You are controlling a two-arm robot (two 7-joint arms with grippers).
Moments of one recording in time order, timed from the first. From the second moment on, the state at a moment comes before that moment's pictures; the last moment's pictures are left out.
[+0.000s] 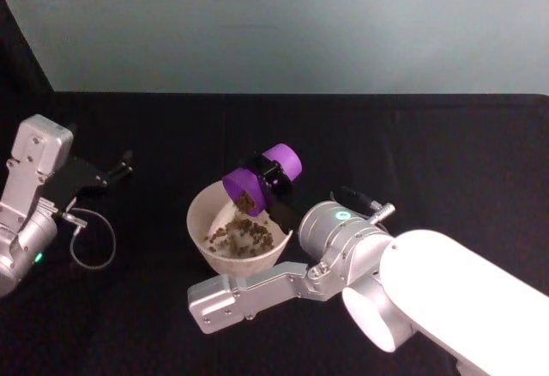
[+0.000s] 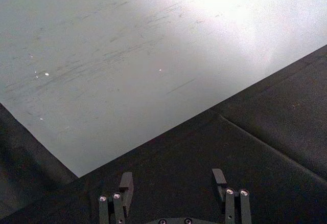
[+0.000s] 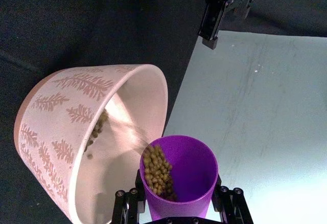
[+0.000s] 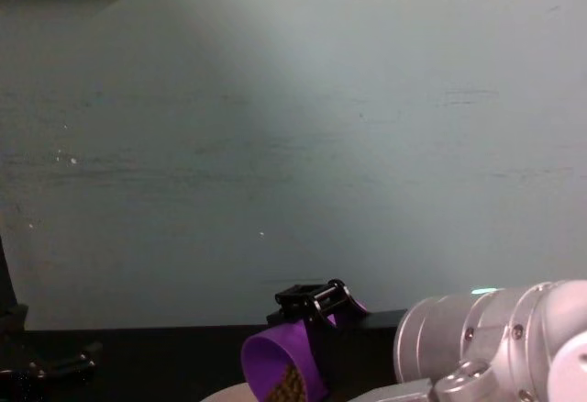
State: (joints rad) left arm -0.20 0.60 0.45 -1.41 -0.25 -0.12 0.03; right arm 0.42 0.41 -0.88 -1.75 -1.27 0.28 0.56
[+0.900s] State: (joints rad) left arm -0.20 0.60 0.45 -1.41 -0.25 -0.12 0.03; right arm 0.41 0.41 -0.90 -1.76 -1.38 0.25 0.59
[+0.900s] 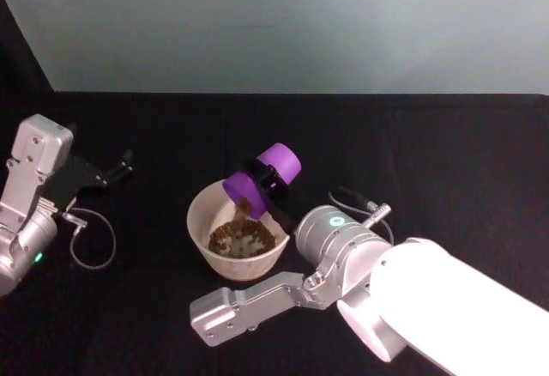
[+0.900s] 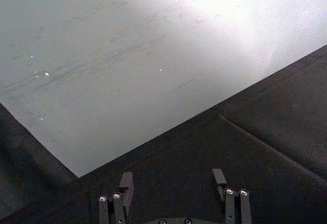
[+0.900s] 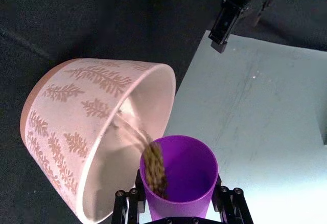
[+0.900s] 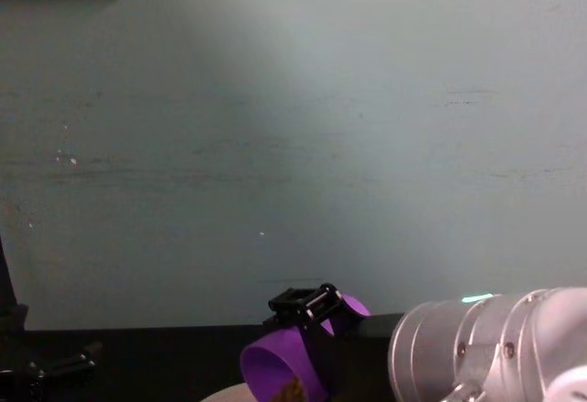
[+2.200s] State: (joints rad) left arm -0.20 0.60 0.45 -1.41 -0.25 -0.12 0.03; right arm 0.36 0.41 -0.86 -1.78 -1.37 0.26 0.48
